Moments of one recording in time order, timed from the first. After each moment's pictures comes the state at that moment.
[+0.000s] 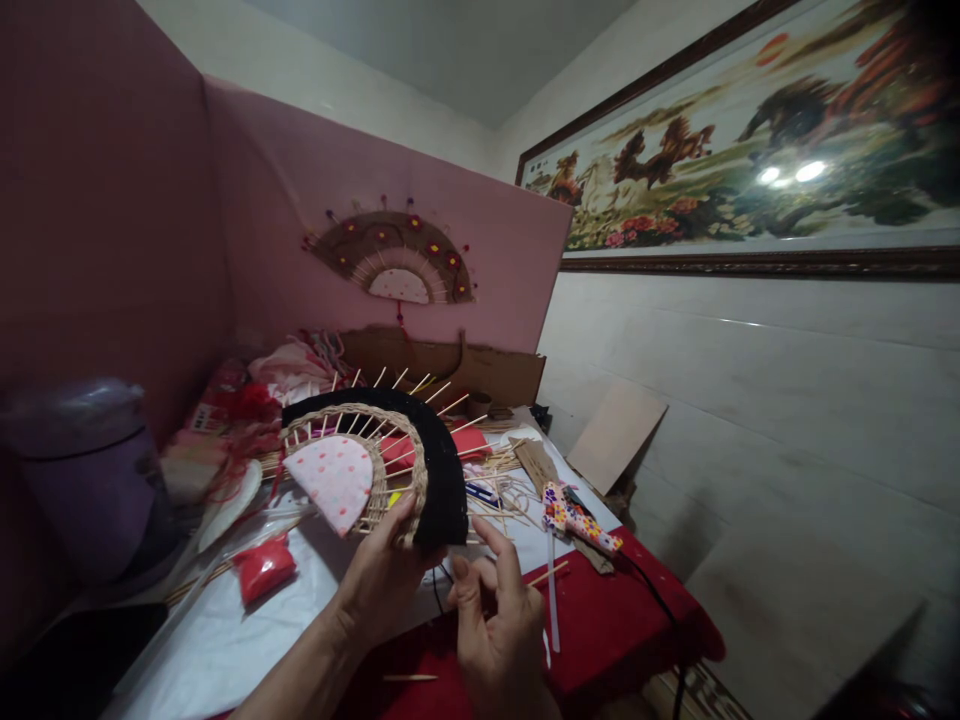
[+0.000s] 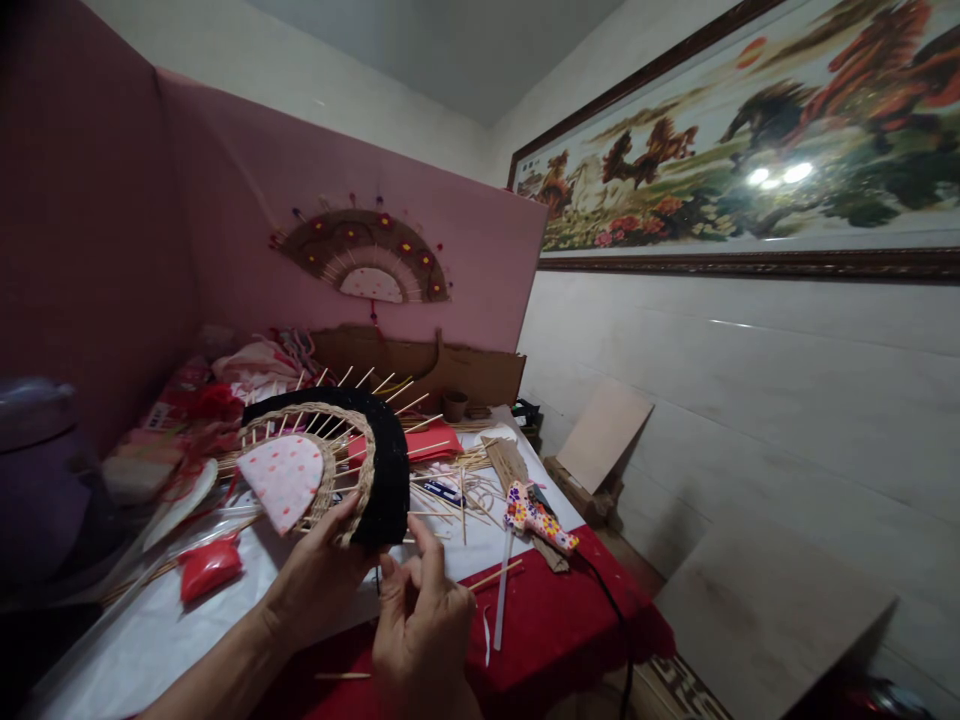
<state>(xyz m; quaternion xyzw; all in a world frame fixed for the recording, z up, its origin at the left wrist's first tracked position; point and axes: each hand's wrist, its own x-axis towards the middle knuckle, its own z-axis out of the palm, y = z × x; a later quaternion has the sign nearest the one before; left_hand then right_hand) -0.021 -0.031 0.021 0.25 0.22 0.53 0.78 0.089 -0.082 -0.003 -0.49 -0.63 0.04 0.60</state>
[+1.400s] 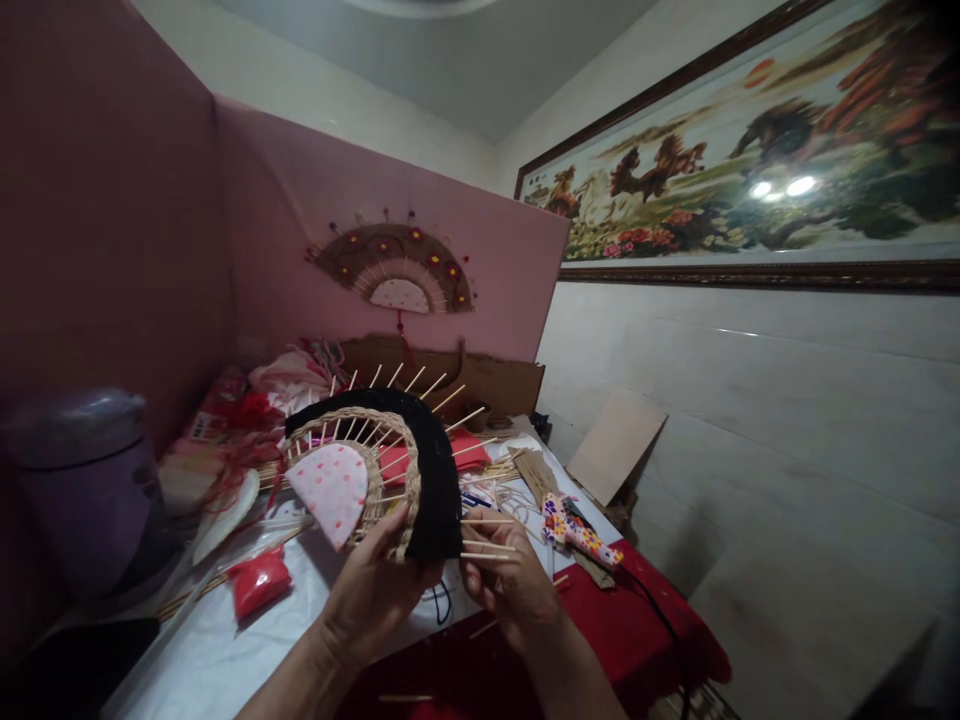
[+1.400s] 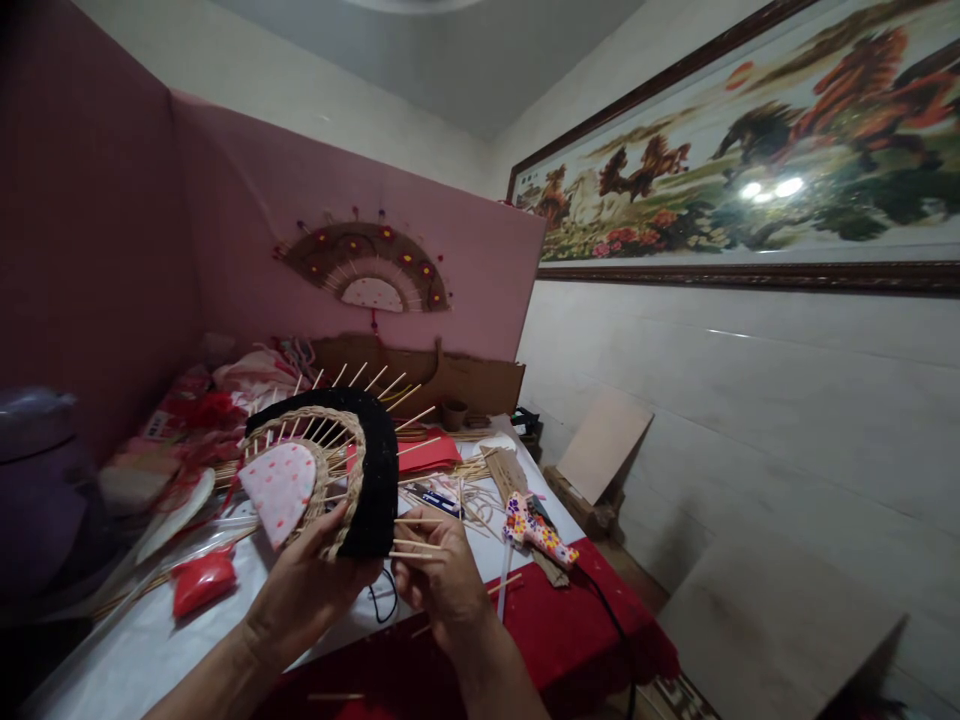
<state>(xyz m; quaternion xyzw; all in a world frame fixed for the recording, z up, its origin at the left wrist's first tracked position) -0.026 -0.035 0.026 0.18 0.18 0.54 0.80 0.112 -0.049 0.037 -0.33 -0.44 0.65 0.52</state>
